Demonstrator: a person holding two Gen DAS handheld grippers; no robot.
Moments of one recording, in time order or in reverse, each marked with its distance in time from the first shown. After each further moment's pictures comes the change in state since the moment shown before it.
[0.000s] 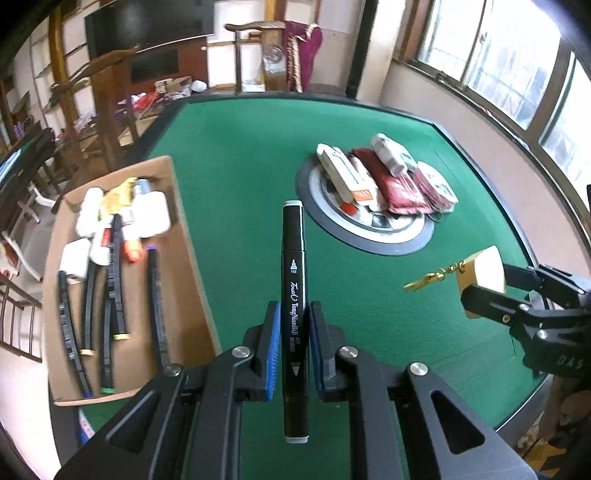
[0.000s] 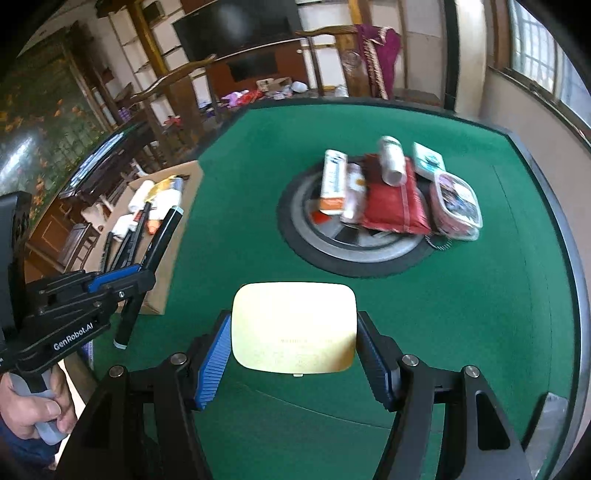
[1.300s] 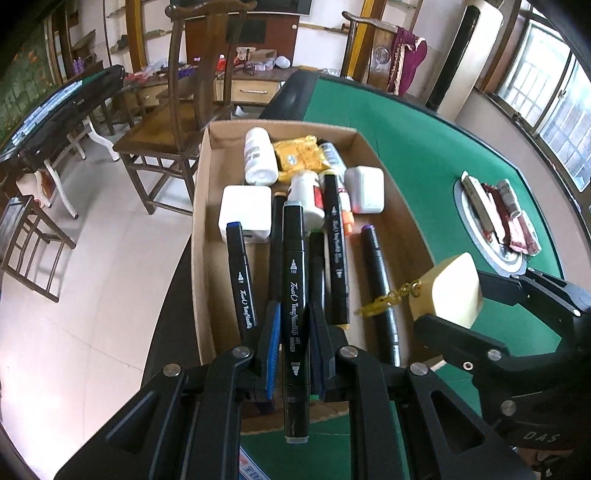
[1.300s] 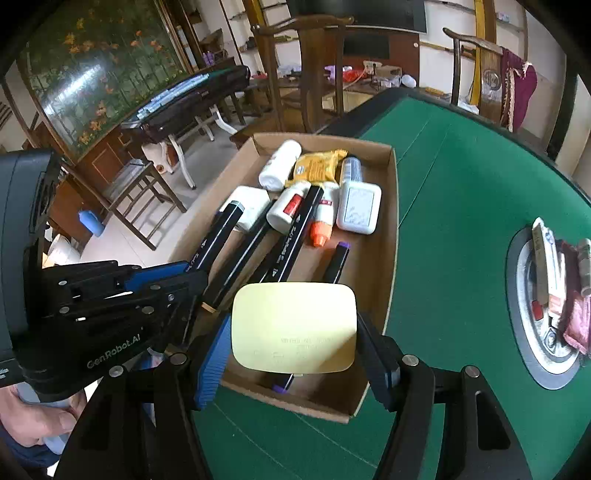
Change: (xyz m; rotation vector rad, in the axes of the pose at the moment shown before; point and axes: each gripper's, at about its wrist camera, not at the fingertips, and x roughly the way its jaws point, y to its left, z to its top) left arm -0.004 0.201 -0.023 -0.223 0.060 0.110; right arm 0.126 0.214 0.048 -0.277 0.109 0.175
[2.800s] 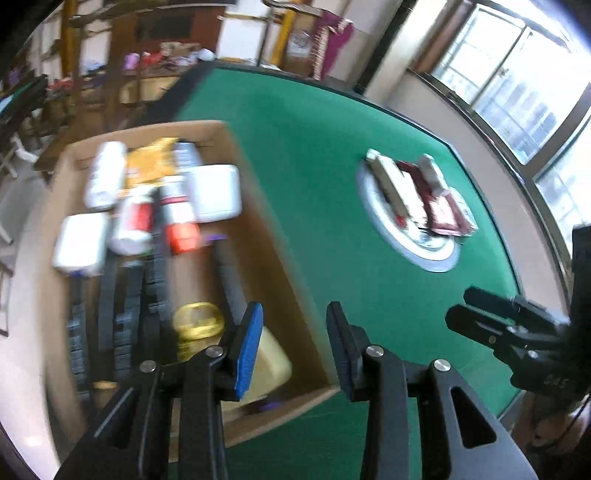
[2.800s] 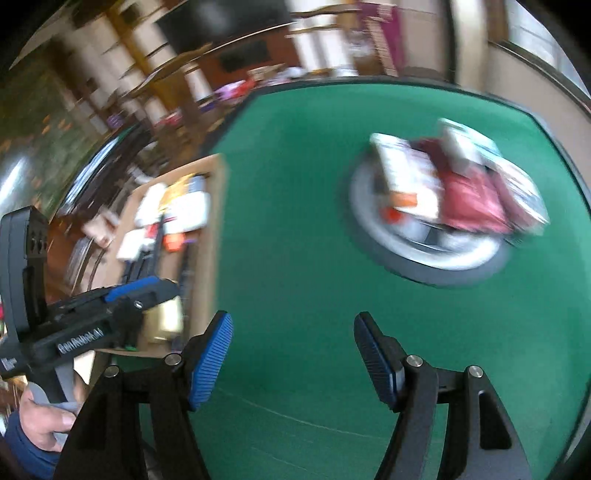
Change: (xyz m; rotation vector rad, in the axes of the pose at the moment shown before) left arm 0.028 -0.109 0.018 0.117 0.049 -0.281; right arm -0.092 -0.141 -0.077 0.426 -0.067 -0.157
